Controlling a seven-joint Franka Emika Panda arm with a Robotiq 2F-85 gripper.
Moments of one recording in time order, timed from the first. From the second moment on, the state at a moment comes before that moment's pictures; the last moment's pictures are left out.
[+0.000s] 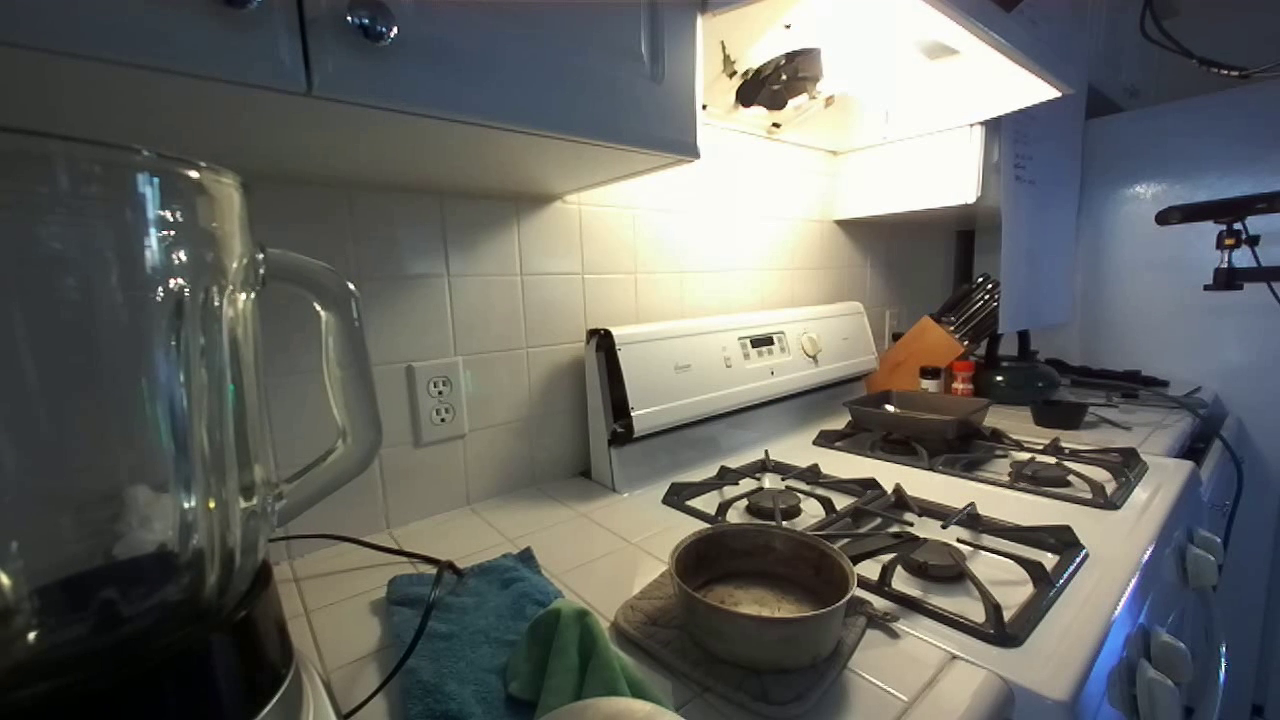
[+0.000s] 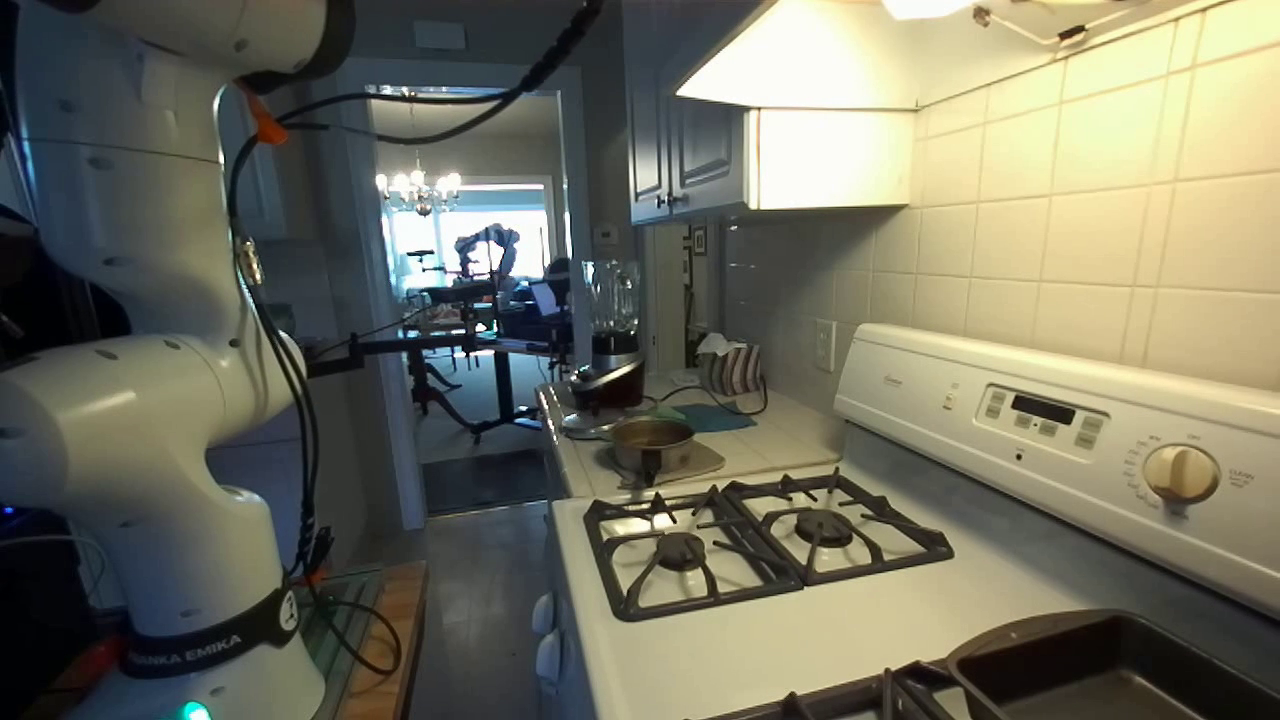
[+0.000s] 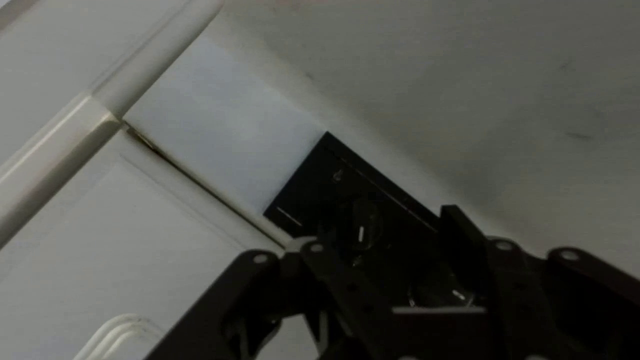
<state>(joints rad) -0.36 0.11 -0.22 -1.13 0.38 2.25 -1.14</state>
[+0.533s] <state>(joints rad) -0.37 0.15 -0.22 -1.09 0.38 2.25 -1.08</state>
